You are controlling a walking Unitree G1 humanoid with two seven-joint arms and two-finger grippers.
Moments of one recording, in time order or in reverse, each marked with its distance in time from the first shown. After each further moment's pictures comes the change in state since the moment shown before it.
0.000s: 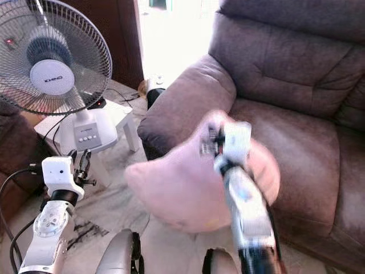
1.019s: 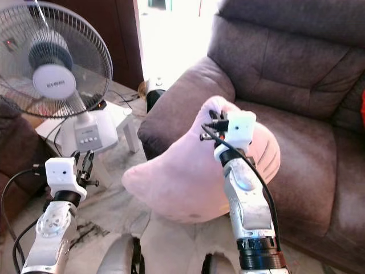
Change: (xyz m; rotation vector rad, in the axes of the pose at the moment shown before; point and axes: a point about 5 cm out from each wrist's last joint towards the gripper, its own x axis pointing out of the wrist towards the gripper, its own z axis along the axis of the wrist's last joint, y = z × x) left arm -0.001 -0.005 -0.002 -0.006 0.006 -0.010; right arm 0.003 0.000 0.004 0.018 -0.013 -0.019
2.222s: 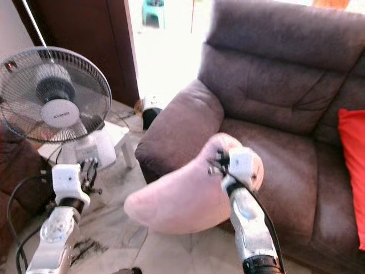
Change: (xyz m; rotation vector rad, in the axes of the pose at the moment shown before) left arm -0.010 -0.003 -0.024 -0.006 0.105 -0.017; right arm -0.037 -0.030 -0.092 -0.074 0.272 -0.094
